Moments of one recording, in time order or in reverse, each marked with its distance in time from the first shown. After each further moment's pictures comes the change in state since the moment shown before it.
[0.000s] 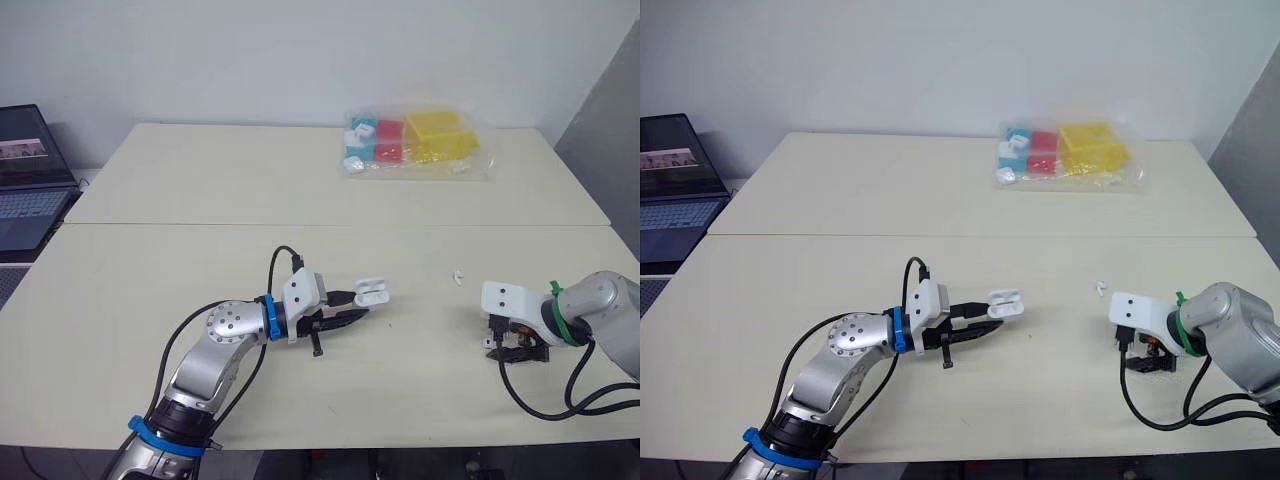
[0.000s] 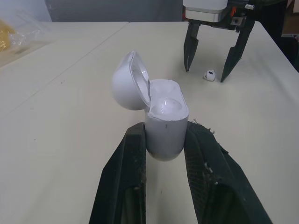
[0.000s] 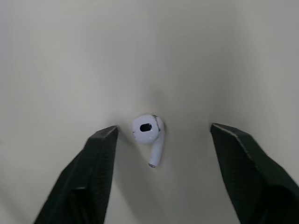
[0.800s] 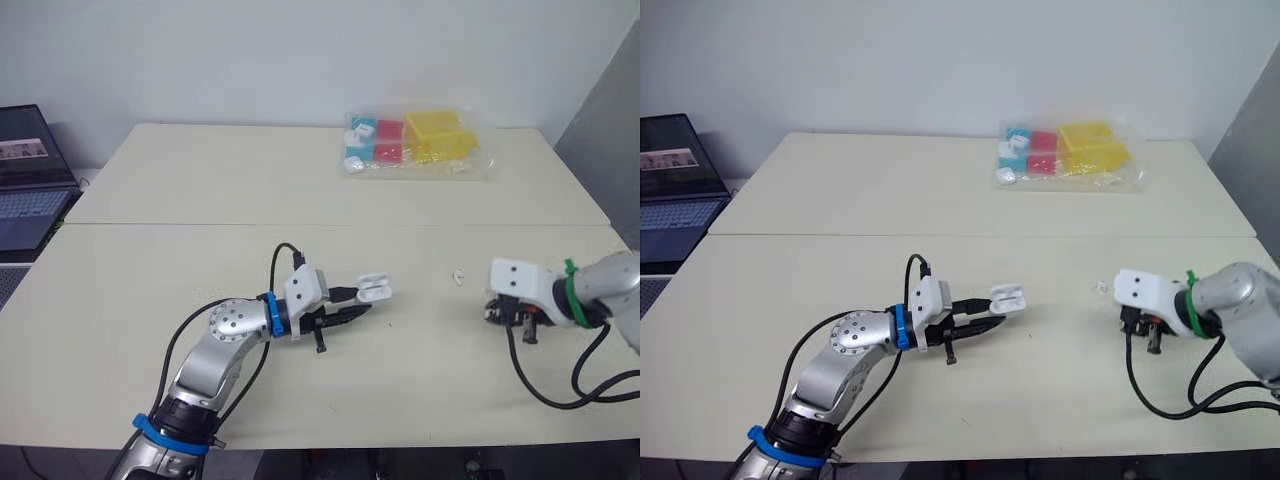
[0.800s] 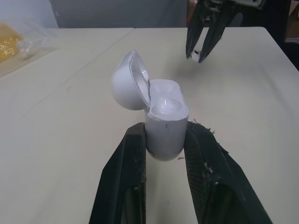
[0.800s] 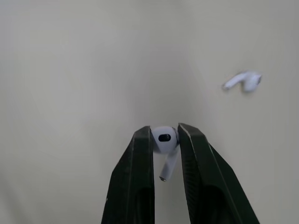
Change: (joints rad) left arm -0.018 -0.028 0.004 0.004 0.000 0.000 0.021; right arm -0.004 -0.023 -0.219 -0.049 0.094 -0.076 0.018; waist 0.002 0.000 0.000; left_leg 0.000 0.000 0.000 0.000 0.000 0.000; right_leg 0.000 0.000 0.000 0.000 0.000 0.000
